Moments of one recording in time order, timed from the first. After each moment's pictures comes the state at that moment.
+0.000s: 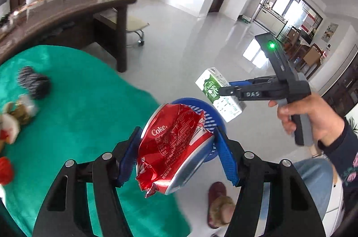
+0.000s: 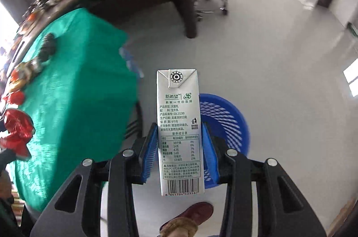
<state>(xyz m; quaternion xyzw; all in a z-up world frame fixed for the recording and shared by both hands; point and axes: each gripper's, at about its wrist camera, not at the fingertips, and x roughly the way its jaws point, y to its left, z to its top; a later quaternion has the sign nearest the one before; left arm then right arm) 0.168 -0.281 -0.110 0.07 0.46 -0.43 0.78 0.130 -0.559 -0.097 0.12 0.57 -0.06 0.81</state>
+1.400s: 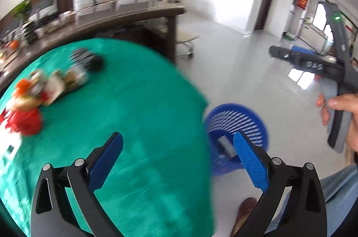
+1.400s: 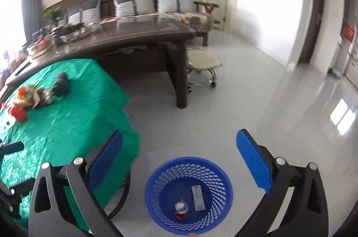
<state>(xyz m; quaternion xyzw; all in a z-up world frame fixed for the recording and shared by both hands) 0.117 -0.211 -0.133 0.08 0.40 -0.25 0.88 0.096 -0.475 -0.021 0.01 0.36 -0.06 0.93</state>
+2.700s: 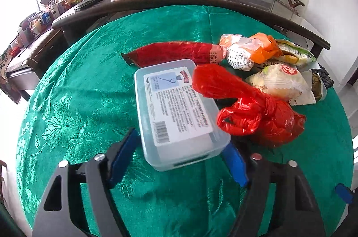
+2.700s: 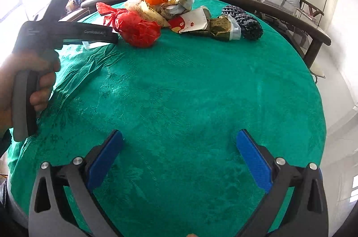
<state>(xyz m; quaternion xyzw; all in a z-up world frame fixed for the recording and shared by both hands) 0.247 0.041 -0.162 -0.03 0.45 0.05 0.89 0.127 -0.182 -0.104 -0.06 0.46 0.18 0.87</state>
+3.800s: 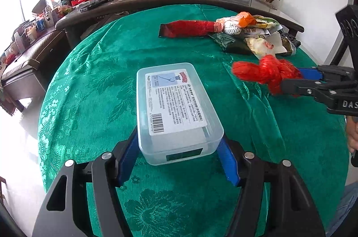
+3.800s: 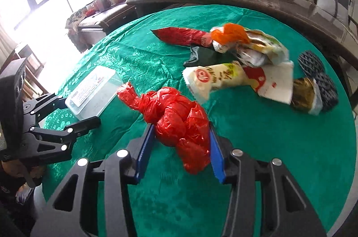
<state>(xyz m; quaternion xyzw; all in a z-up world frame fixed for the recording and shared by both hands) 0.129 0.098 -0.165 -0.01 0.43 -0.02 0.90 0.187 -0.129 -0.069 -0.04 0.47 0.31 0.83</state>
